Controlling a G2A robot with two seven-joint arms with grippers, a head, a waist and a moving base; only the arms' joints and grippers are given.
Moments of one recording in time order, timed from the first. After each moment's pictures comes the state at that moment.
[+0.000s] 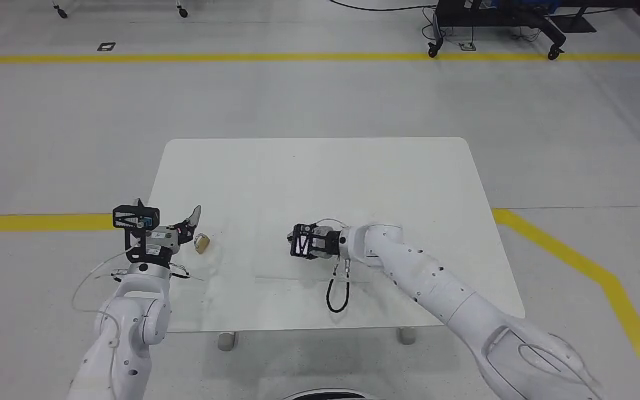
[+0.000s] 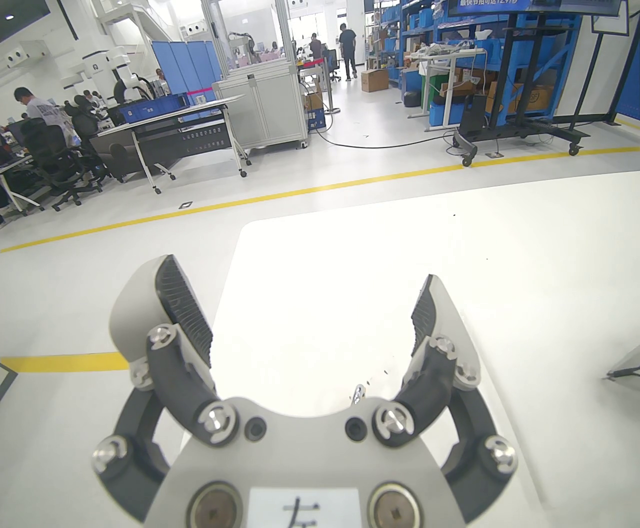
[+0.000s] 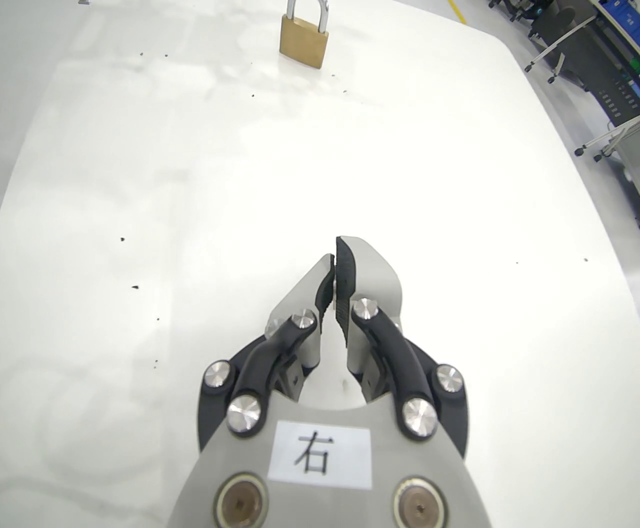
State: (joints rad) left arm 1.73 -1.15 -1.60 -1.80 1.33 0.00 0.00; right arm -0.95 -1.34 0.68 -1.07 -1.57 -0.63 -0.12
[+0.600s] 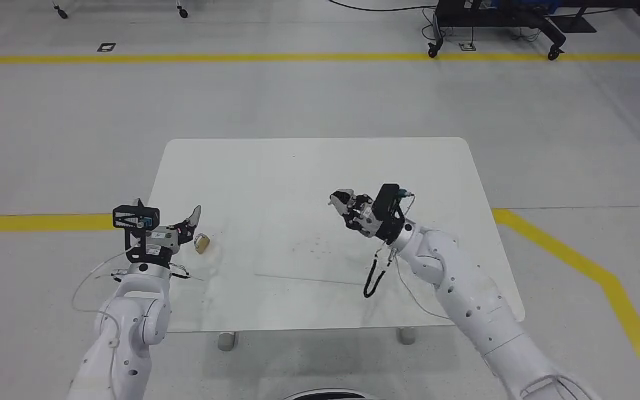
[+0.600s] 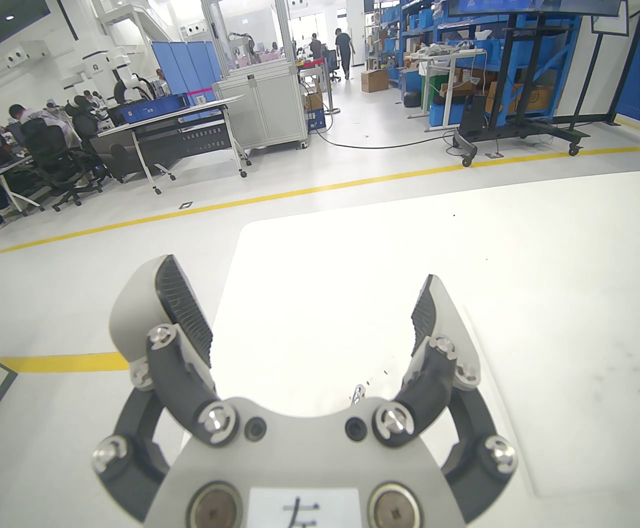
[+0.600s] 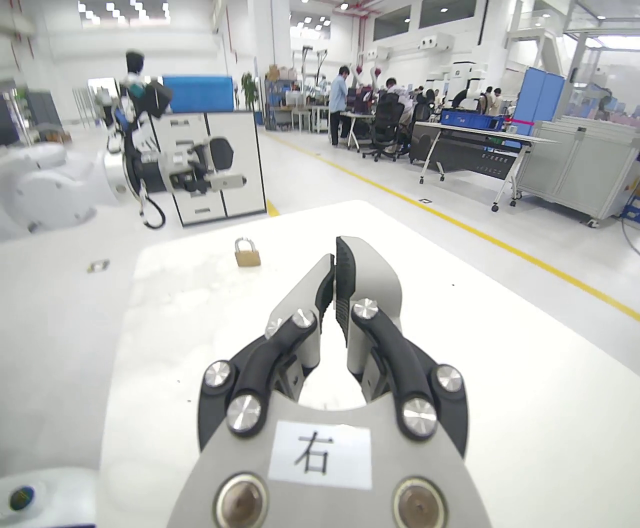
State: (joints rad) left arm 1.73 -1.15 -1.60 -1.80 1.33 0.00 0.00; right arm -1.26 -1.22 1.11 -1.35 -1.12 -0.70 -0.29
